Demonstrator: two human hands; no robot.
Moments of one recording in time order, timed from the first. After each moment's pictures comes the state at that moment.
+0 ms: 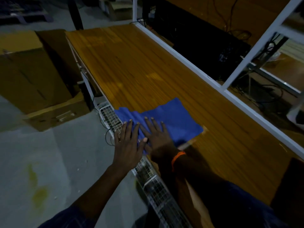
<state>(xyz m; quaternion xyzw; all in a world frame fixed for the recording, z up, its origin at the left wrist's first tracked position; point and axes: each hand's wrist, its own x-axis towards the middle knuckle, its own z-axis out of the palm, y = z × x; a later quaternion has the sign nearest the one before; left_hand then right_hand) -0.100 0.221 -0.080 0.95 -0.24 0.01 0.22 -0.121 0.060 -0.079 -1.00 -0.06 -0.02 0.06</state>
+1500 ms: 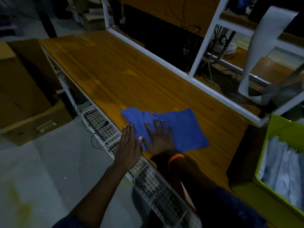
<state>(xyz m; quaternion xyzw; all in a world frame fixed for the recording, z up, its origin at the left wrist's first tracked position) -0.194 0.195 -0.090 0.88 -0.28 -0.08 0.38 -0.241 0.038 -0.073 -0.99 0.14 -0.02 0.04</state>
